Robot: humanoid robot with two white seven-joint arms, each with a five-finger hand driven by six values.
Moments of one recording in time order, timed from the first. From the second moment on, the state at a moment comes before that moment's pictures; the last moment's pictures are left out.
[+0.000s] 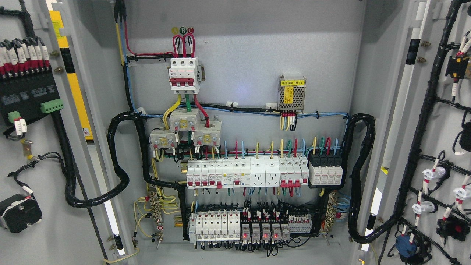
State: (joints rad) left arm 0.27 0.38 0.70 -1.65 0.76 0.01 -0.89; right arm 0.43 -0.23 -0.47 -2.02 -0.73 -0.40 0.42
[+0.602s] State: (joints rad) left arm 0.21 0.44 0.71 -1.53 0.76 0.02 -0.91; right arm 0.43 -0.23 -0.50 -2.00 -0.73 -0.41 0.43
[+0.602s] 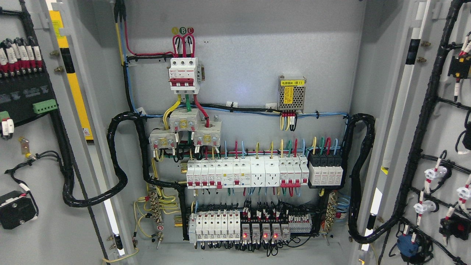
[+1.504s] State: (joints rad) left arm 0.19 0.49 0.72 -1.46 0.76 0.02 -0.93; right arm 0.43 -0.23 -0.50 -2.00 -0.73 -0.41 0.43
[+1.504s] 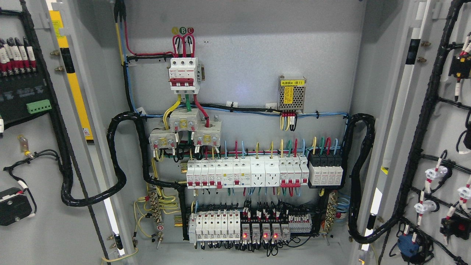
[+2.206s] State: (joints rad) left arm 0.26 0.47 0.72 -1.57 0.76 0.02 -0.93; right arm 0.44 -0.23 -0.46 -2.03 -0.73 -0.44 0.43
